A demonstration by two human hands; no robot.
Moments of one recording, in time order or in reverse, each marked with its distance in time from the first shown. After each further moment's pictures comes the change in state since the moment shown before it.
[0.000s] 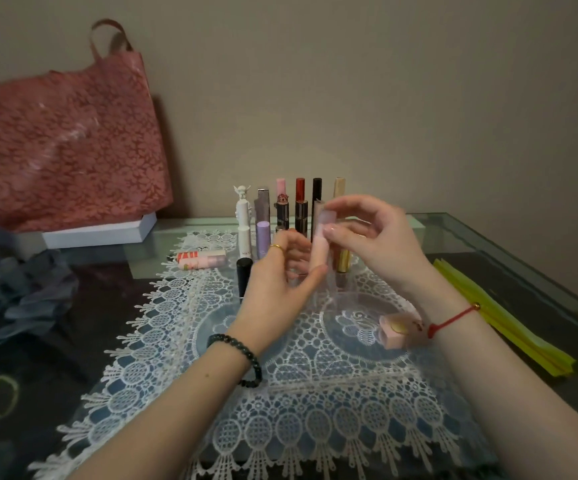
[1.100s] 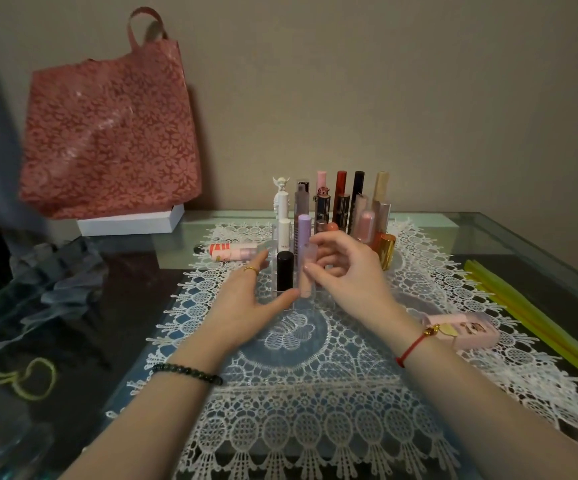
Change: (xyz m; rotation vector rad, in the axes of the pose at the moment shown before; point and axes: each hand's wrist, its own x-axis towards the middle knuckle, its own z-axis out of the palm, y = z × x) left_hand -0.019 -0.055 -0.066 0.364 -0.120 -0.230; right_hand -0.007 0.043 0.078 -0.278 0.031 0.083
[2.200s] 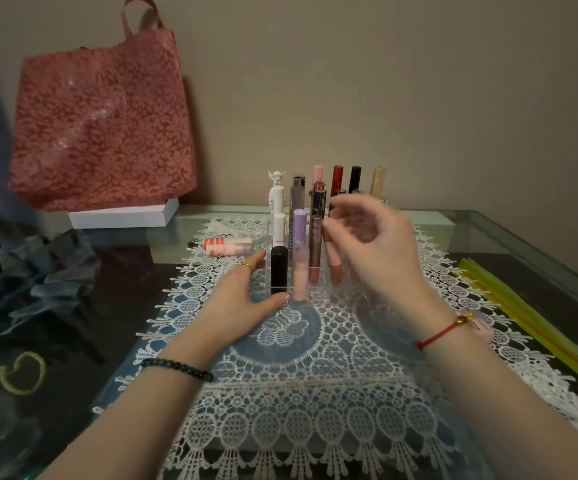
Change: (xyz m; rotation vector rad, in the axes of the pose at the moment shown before) left_hand -0.002 0.002 0.000 -0.077 -0.041 -0.039; right_hand 0.005 -0.027 -0.030 -0.006 0.143 -0.098
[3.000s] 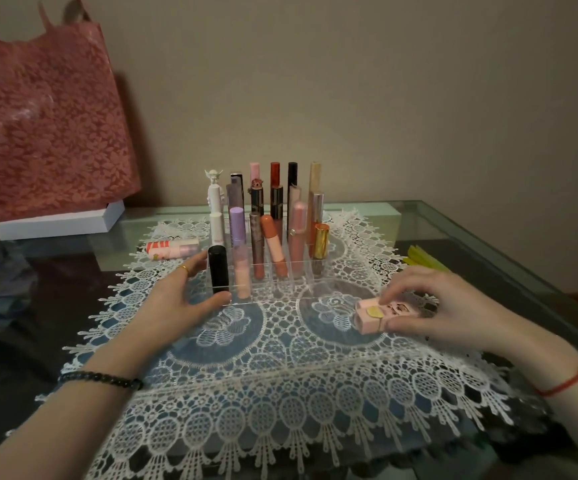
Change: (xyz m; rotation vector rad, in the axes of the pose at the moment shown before) left_hand -0.001 -0.002 0.003 -0.044 0.023 -0.056; right_hand -0.058 0.056 -0.143 -0.623 -0.546 0.155
